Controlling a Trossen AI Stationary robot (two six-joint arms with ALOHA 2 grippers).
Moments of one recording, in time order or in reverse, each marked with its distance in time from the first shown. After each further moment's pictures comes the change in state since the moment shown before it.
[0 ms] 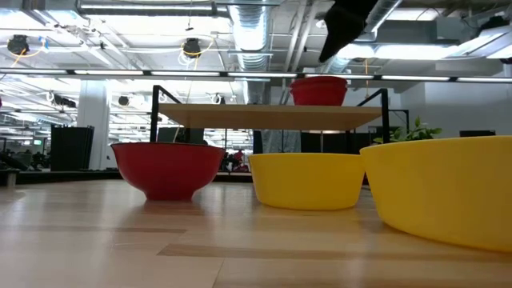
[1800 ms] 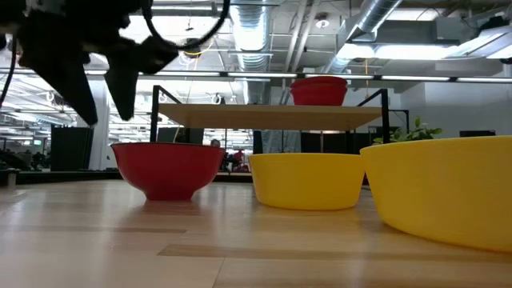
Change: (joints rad) left arm -0.202 0.613 0.000 -0.447 -0.099 0.369; right arm 0.334 -0.225 0.052 -0.139 -0.237 0.194
